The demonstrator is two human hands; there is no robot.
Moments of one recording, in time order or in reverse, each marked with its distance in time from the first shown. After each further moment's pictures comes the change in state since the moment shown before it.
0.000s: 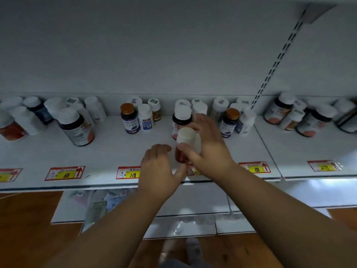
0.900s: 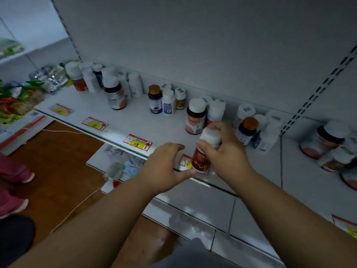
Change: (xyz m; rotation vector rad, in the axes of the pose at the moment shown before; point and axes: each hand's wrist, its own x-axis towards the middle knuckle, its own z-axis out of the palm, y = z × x) left_hand -0.034 0.082 0.004 0.028 -0.164 -0.254; right_hand -0.009 0.043 -0.064 0.436 -0.269 0.123
